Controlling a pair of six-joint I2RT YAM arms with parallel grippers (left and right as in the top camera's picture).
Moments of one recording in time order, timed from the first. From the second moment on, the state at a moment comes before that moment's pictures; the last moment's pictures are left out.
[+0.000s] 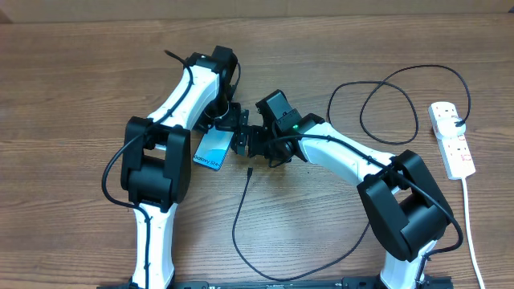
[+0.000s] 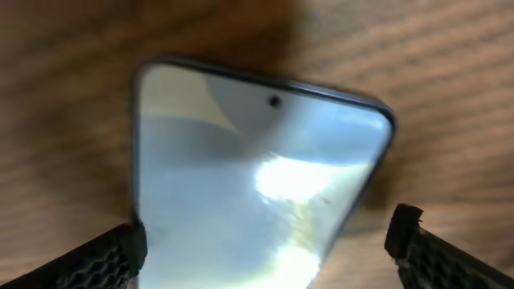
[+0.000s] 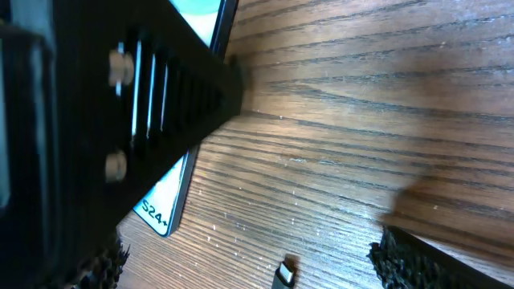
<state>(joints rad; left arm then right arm) -0.29 2.30 1.83 -1.16 0.04 -0.15 0.61 1.96 1.26 -0.42 -0.31 0.72</state>
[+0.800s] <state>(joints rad) -0.29 2.30 1.83 -0.99 -0.10 0.01 0.61 1.96 1.26 -0.43 -0.31 0.72</state>
